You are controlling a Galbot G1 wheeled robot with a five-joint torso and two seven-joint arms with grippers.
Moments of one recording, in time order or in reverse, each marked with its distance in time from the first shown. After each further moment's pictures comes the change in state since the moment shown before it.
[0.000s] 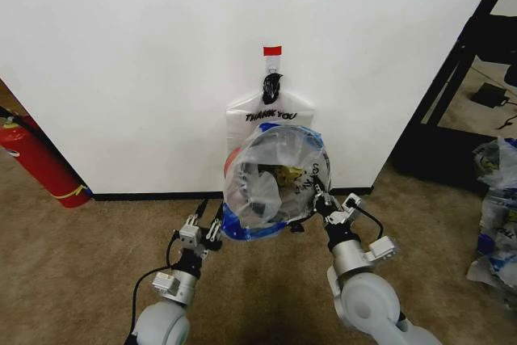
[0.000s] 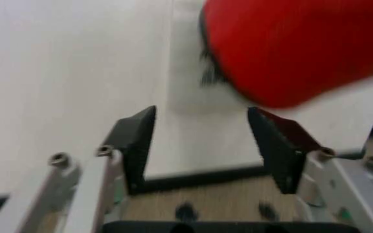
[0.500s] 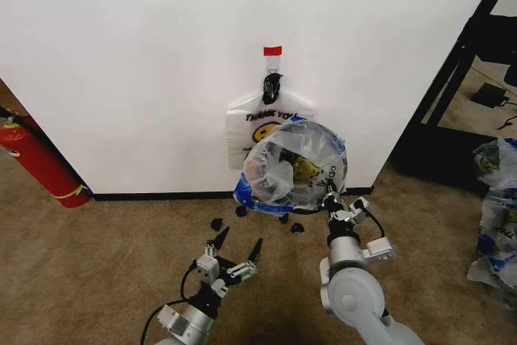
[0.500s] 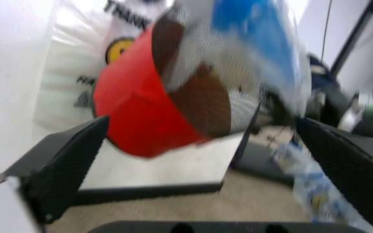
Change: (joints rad) left arm 0.117 -0.006 0.084 -0.172 -0.218 -0.099 0.252; right arm 0.014 0.075 0.004 -0.036 -0.032 0.034 0.146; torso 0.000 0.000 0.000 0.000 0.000
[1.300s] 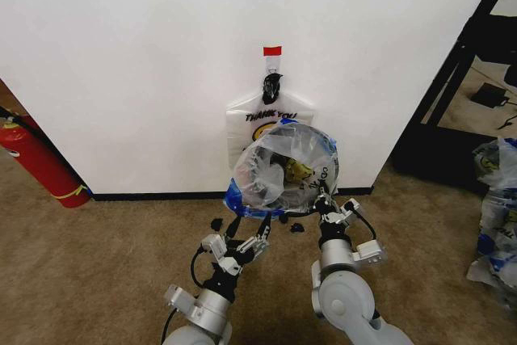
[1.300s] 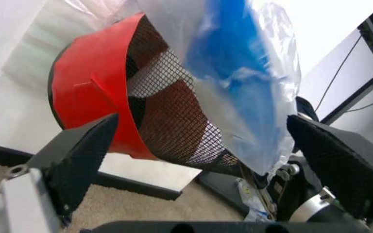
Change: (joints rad) left arm -0.049 -0.066 0.057 -0.119 -0.283 0.192 -0.118; right arm 0.006 0.024 -0.048 -0.016 -0.067 0.011 -0.009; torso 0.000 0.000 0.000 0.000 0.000
